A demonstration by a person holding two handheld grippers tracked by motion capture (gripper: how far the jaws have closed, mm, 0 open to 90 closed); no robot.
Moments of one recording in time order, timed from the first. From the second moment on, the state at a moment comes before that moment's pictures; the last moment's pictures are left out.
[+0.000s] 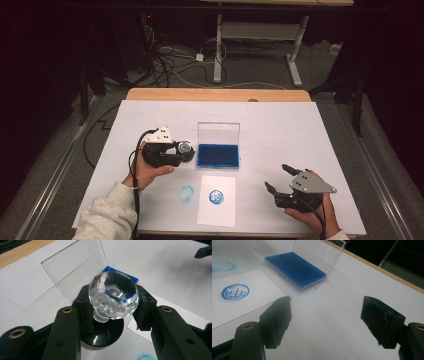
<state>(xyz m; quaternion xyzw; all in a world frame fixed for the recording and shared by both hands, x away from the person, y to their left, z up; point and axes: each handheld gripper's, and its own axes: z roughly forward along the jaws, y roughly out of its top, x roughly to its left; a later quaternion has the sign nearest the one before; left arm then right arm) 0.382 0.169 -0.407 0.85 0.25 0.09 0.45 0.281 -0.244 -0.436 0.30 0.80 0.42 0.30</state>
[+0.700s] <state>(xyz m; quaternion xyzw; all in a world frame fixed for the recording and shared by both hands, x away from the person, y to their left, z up) 0.414 0.167 -0.434 0.85 0.29 0.06 0.43 0.281 -0.240 -0.439 0.29 0.81 0.41 0.31</state>
